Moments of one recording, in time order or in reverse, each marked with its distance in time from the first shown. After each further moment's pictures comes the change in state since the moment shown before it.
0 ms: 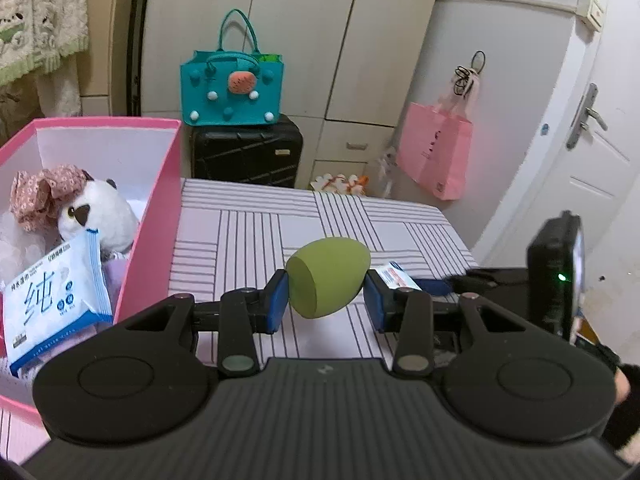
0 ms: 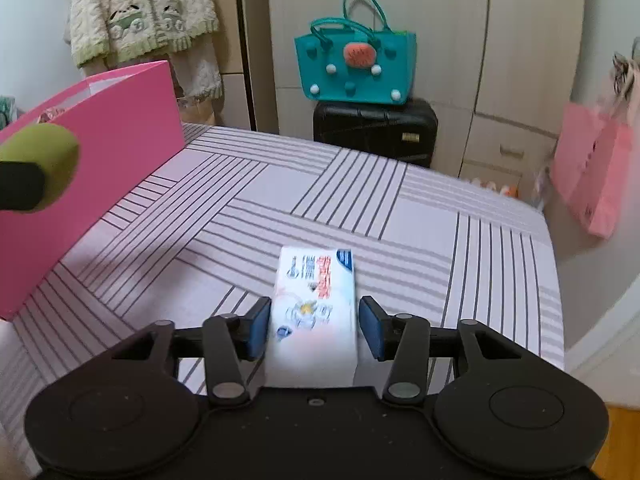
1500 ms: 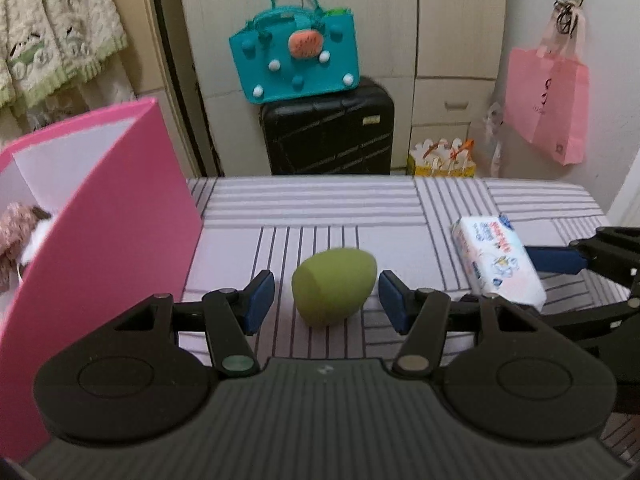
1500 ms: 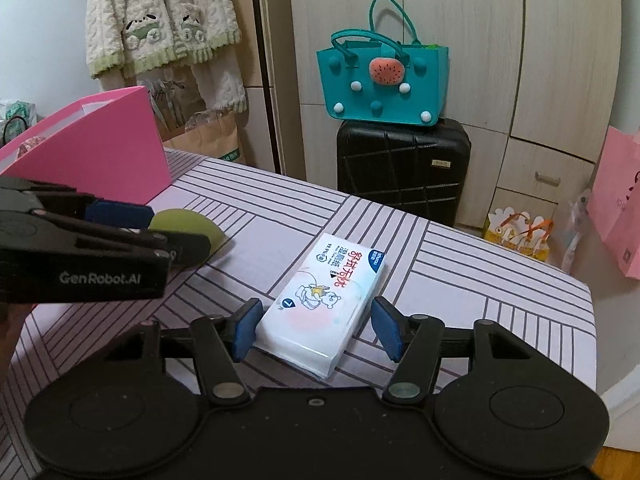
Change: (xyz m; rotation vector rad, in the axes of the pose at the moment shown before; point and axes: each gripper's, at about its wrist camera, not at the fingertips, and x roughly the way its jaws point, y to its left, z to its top) left arm 0.154 0.008 0.029 0.072 0.112 0.354; right arm 0.049 -0.021 0.045 -0.040 -0.035 0.099
